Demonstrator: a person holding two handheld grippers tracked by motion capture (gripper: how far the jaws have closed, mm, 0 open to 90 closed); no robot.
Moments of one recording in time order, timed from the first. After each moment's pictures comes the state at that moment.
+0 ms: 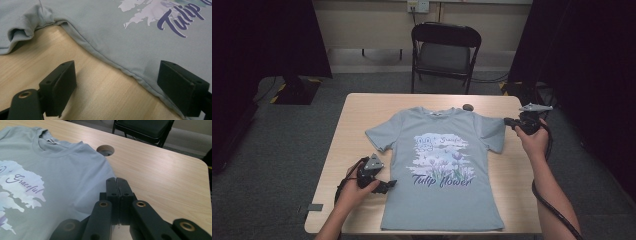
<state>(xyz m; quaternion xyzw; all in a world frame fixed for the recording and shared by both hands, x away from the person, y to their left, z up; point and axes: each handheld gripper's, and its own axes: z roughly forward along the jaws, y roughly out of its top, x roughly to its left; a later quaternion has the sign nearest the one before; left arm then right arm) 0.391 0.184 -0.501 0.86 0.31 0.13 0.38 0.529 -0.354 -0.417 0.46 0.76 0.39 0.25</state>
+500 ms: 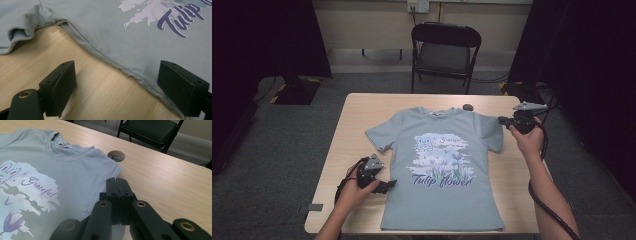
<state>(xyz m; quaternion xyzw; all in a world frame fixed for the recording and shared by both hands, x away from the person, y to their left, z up) 0.391 0.184 -0.501 0.86 0.31 0.13 0.38 0.523 -0.331 -0.405 0.44 0.77 0.40 0.25</state>
